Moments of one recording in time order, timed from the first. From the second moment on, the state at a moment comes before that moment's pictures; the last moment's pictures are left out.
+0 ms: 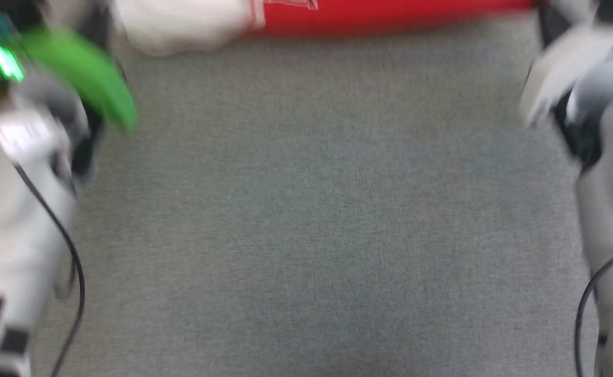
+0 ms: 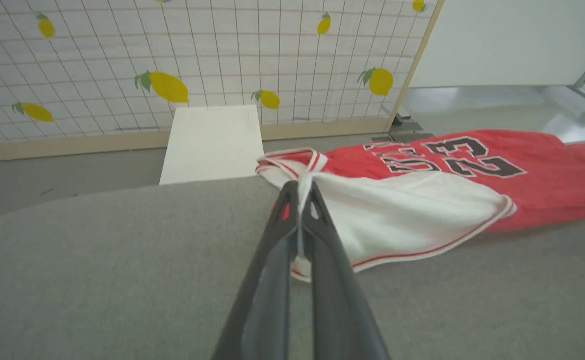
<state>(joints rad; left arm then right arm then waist) -0.95 0.47 -0.47 0.54 -0.70 -0.03 -0.03 -0.89 -0.18 -0.02 0.59 0.06 0.13 0.14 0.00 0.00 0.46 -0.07</state>
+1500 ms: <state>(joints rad) -0.34 0.51 -0.60 0.13 -0.57 0.11 -0.14 -0.16 -0.15 -0.08 0.15 0.17 0.13 0.15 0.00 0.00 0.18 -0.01</state>
